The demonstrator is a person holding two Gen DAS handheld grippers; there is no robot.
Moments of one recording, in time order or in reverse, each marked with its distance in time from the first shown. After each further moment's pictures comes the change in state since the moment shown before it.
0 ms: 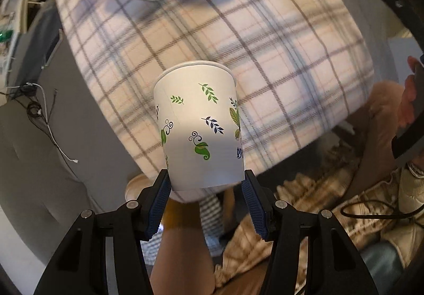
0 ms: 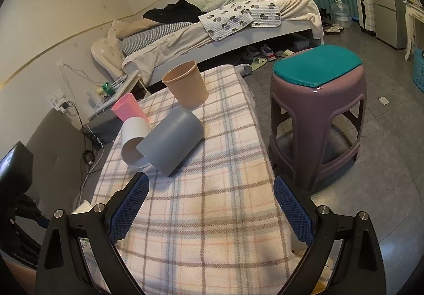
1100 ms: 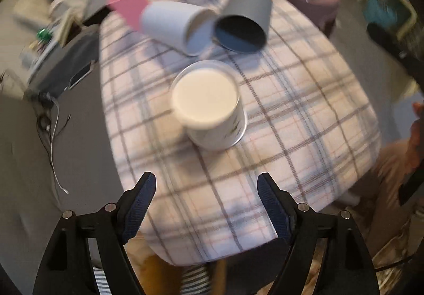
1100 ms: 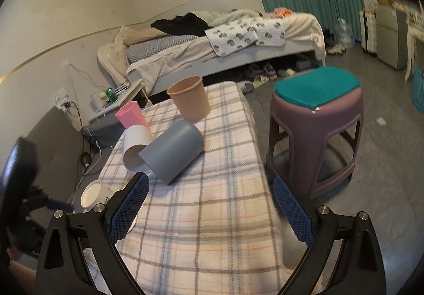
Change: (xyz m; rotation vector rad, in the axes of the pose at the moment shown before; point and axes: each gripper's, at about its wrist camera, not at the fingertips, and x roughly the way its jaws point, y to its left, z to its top) left arm 0.008 0.016 -0.042 -0.229 -0.554 0.013; right arm -0.016 0.014 -0.007 -0.098 -0.106 -0.028
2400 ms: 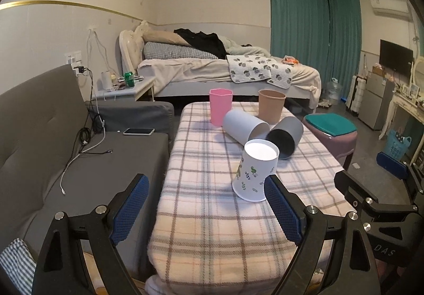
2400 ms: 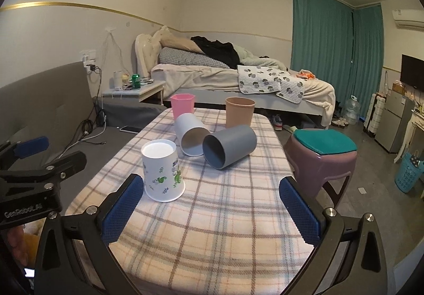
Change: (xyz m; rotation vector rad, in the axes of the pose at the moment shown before) left arm -0.059 0.028 -0.126 -0.398 -0.763 0.105; right arm -0.058 0.128 -0.087 -0.358 -0.182 -0.086
